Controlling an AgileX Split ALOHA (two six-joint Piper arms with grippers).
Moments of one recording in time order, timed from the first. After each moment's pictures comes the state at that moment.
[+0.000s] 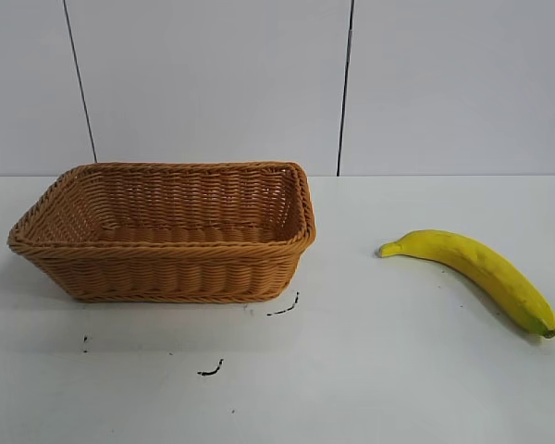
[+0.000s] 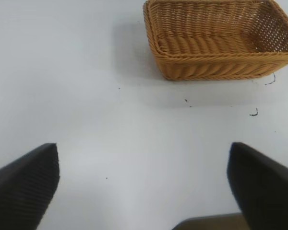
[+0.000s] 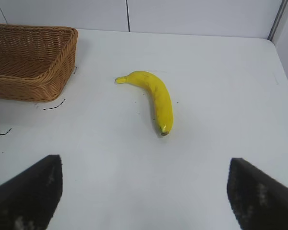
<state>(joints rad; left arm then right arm) -0.02 0.00 -0.50 -0.07 1.07 0.06 0.00 0.00 -0.50 0.09 1.03 -0.10</state>
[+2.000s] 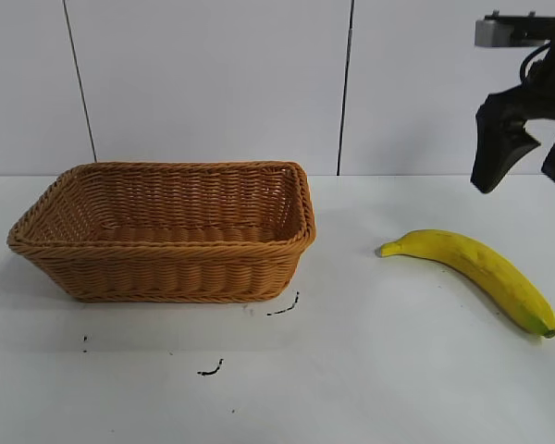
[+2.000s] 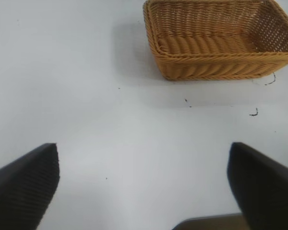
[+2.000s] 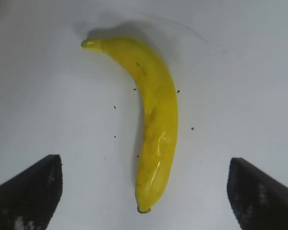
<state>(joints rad) -0.02 0.00 -0.50 -0.07 1.07 0.06 0.02 1.89 -1.36 0.13 0.89 -0.42</state>
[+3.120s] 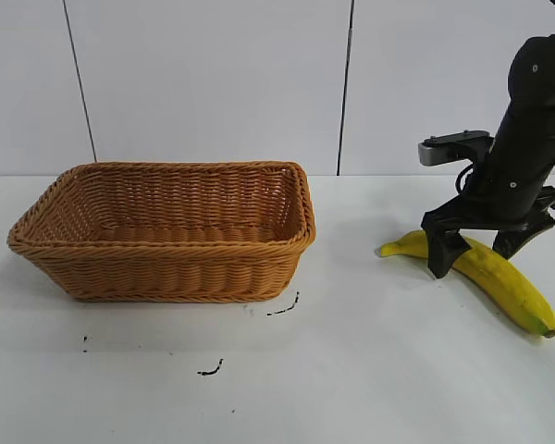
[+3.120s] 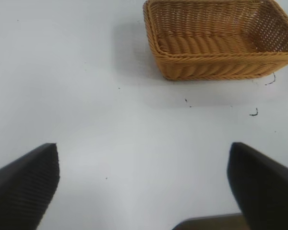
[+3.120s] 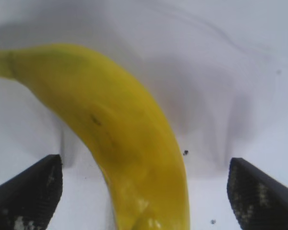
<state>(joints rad) -0.02 0.00 -0.50 -0.07 1.07 0.06 0.06 2.15 -1.36 0.00 0.61 -0.28</state>
